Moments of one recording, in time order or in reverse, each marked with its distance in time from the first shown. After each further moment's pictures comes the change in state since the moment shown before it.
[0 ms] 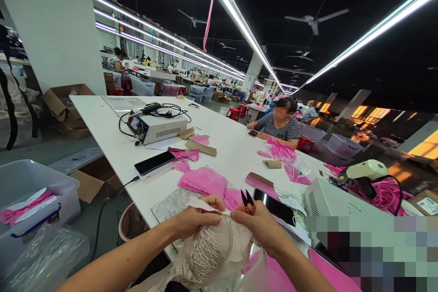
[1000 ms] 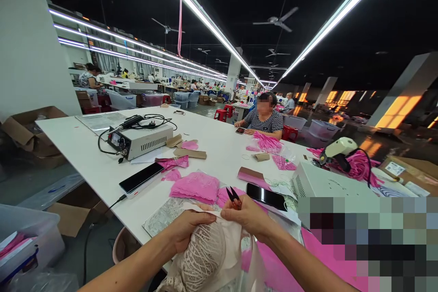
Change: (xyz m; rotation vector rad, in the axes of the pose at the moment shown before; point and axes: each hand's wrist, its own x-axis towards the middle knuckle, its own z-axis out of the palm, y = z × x) left_hand 0.005 0.000 0.015 -0.241 0.219 -0.298; right_hand 0.004 0.000 -0.002 0.023 -0.070 -0.065
